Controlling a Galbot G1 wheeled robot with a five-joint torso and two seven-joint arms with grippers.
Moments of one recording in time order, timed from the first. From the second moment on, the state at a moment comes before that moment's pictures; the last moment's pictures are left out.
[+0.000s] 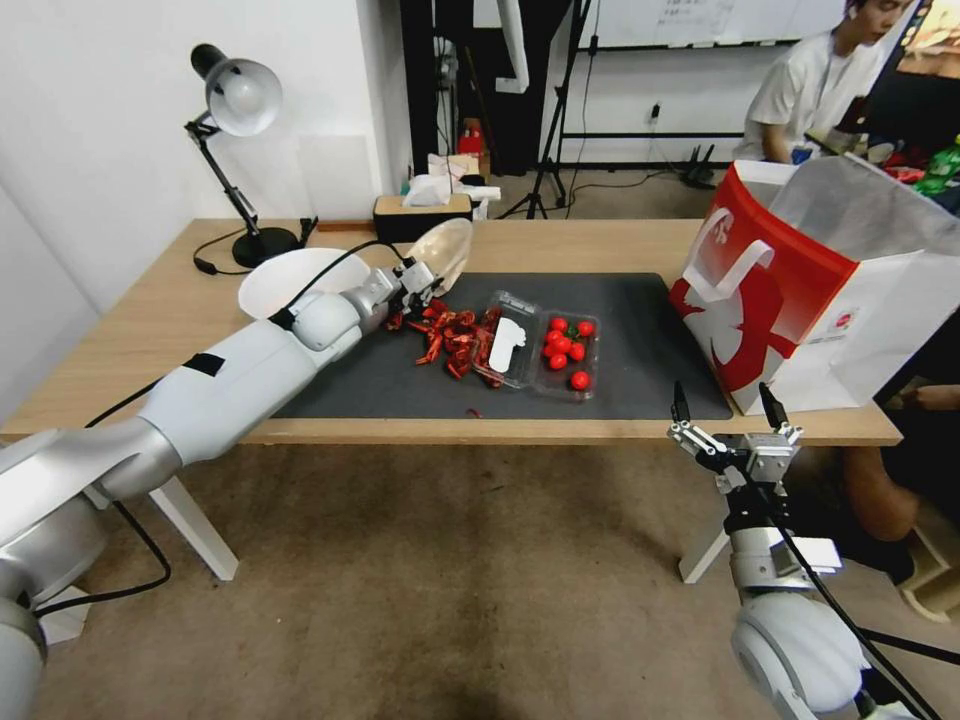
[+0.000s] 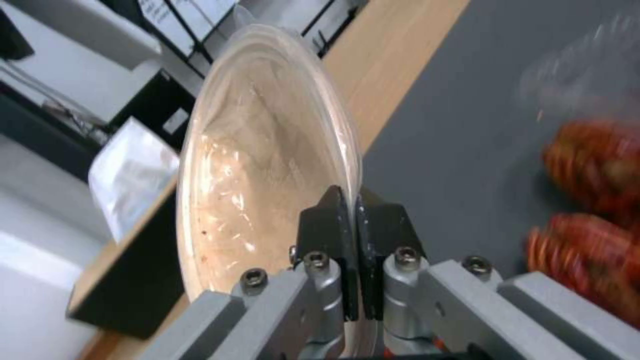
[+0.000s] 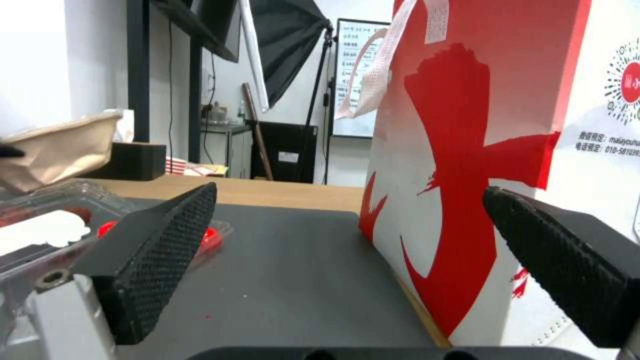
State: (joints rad) left arm 0.04 -1.00 0.64 -1.13 -0.49 0.07 0.16; right arm -1.53 1.05 0.45 2.03 0.25 0.29 0.37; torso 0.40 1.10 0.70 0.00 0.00
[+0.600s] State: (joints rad) left arm -0.24 -1.24 0.77 -1.33 -0.73 0.08 0.07; right arm -1.56 1.07 0.48 2.06 0.25 0.29 0.37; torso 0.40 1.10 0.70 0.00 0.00
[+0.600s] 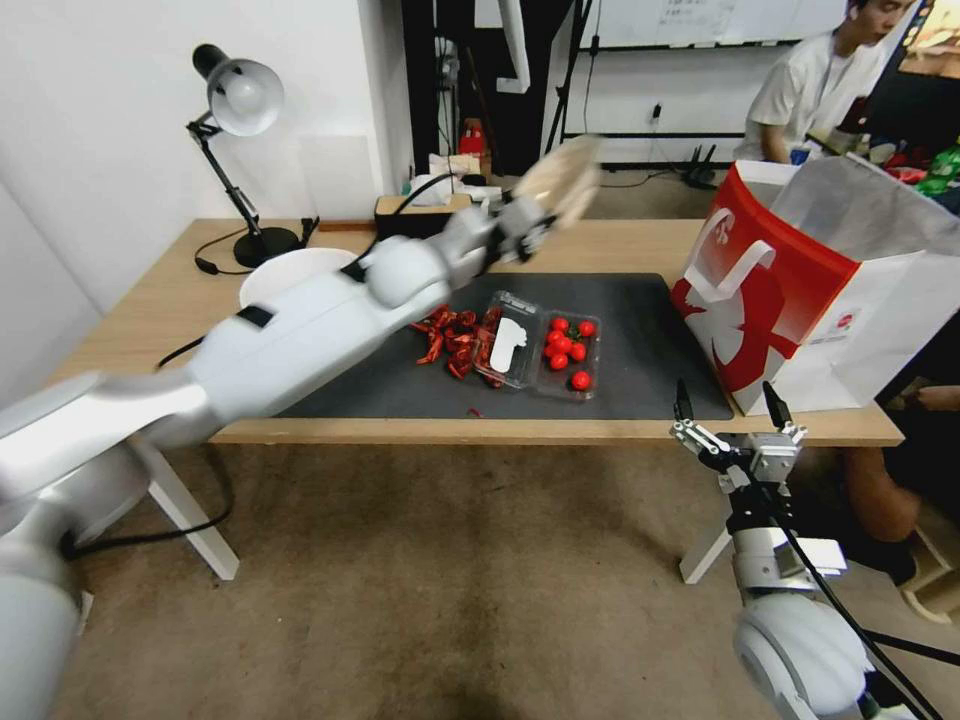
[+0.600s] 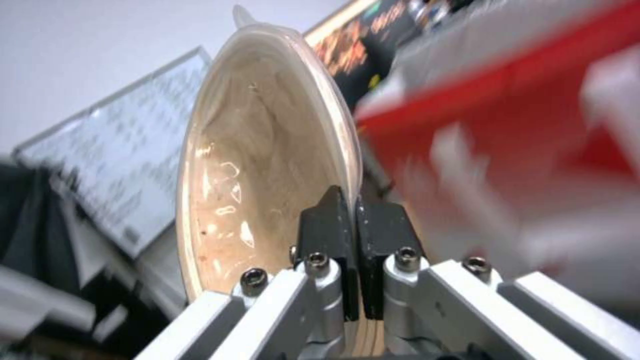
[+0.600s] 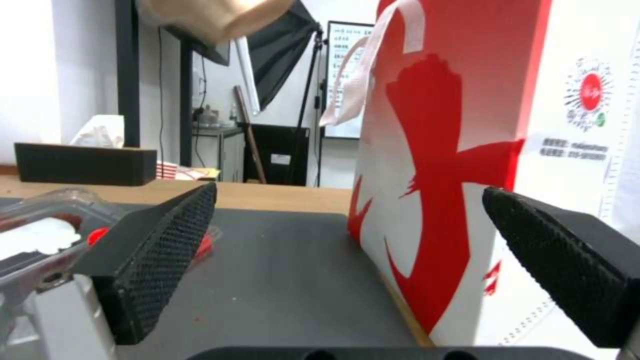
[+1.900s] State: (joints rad) left arm -0.40 -1.61 0.92 -1.11 -0.88 0.05 0.08; right arm -1.56 1.08 0.50 2.06 0.26 0.30 0.38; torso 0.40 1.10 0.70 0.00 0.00
